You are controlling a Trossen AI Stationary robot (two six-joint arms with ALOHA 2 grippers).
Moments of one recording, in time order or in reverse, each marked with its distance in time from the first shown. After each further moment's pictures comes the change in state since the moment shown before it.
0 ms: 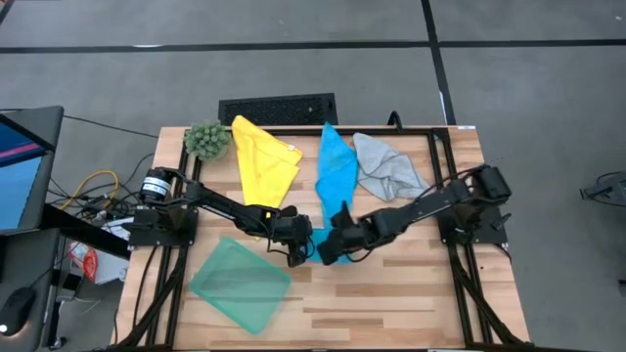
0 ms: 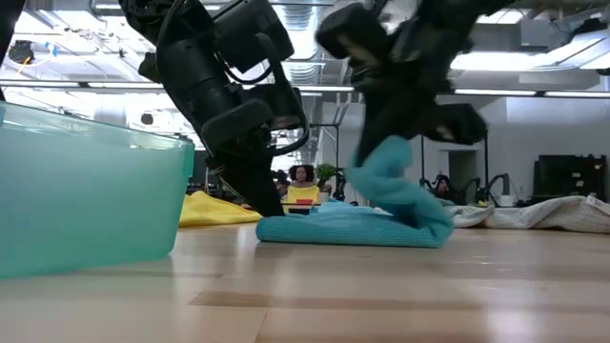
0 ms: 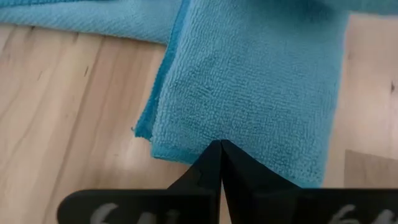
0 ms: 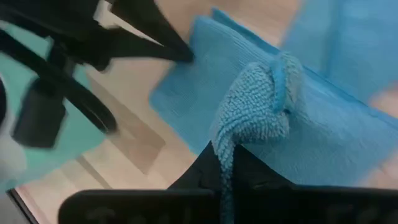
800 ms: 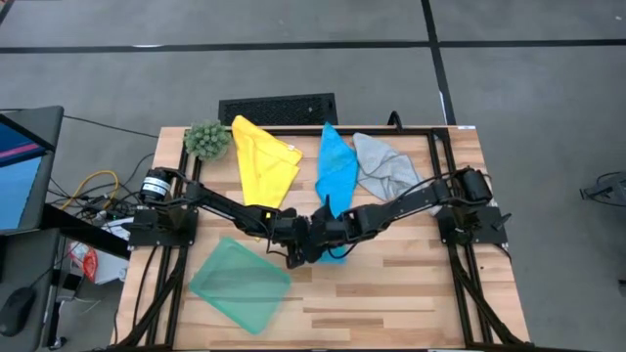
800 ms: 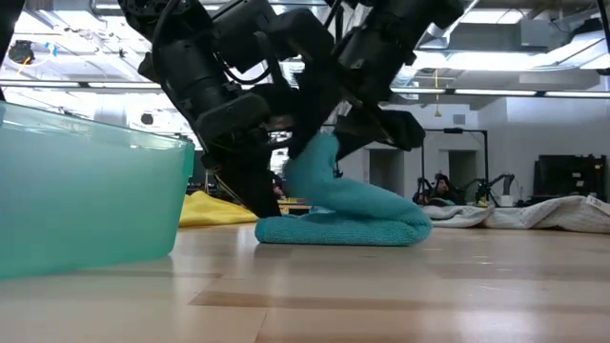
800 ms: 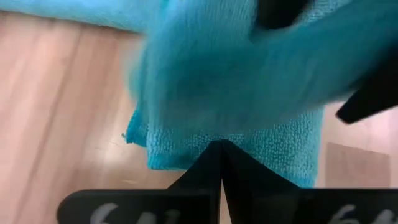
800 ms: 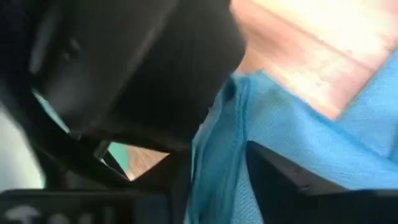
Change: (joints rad) left arm -0.003 0.000 0.000 -0.009 0.056 -0.026; right arm -0.056 0.107 0.129 0.066 -0.010 -0.178
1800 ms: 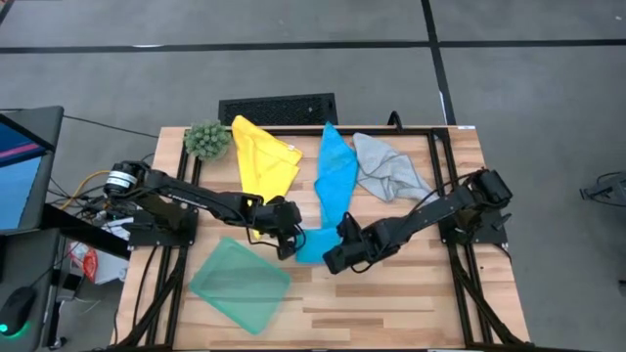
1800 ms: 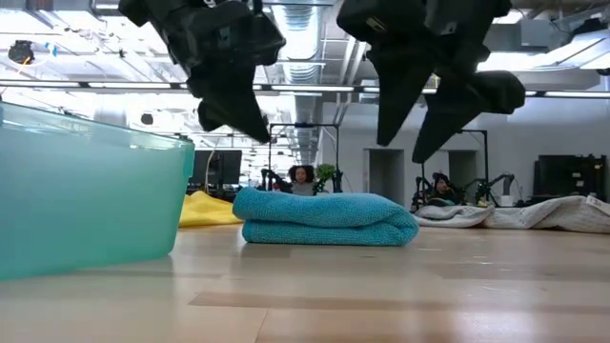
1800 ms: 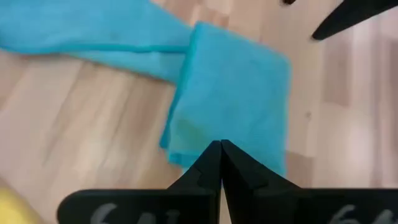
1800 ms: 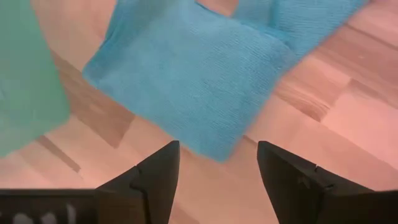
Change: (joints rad) left arm 0.006 -0.282 -0.002 -0.152 -0.020 -0.072; right arm 0.166 -0.117 -0.030 -0.355 0.106 0.275
